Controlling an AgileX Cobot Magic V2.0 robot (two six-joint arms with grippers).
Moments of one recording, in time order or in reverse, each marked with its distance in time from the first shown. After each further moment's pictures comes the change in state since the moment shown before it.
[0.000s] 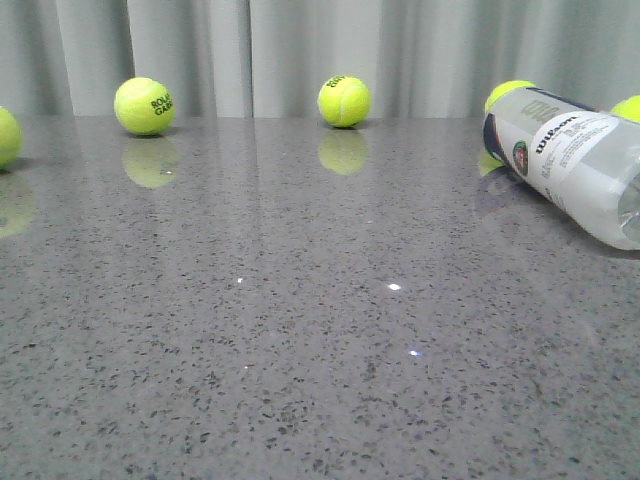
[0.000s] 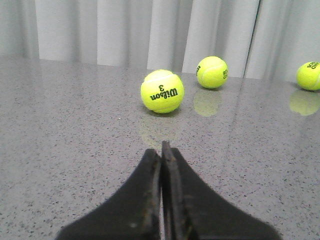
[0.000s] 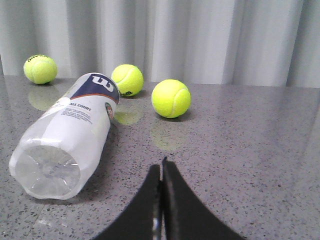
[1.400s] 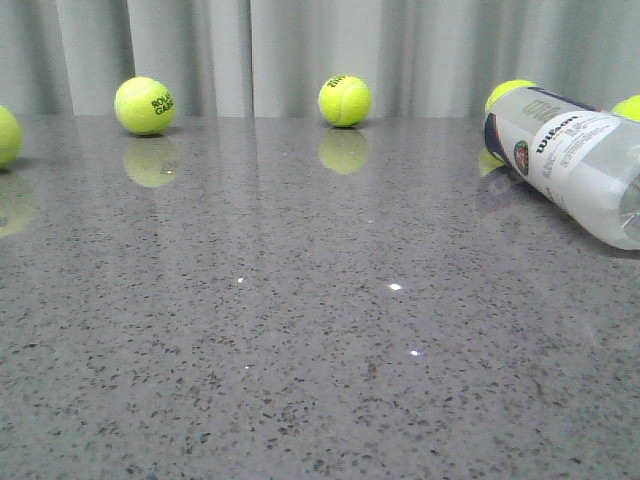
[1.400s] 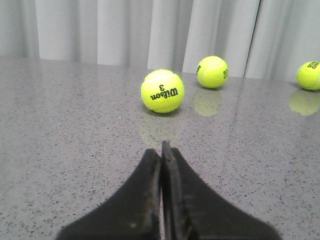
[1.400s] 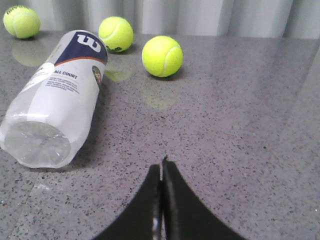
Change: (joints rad) left arm 0.000 0.000 0.000 0.000 0.000 0.000; right arm 0.000 0.143 -0.215 0.000 0.330 0.000
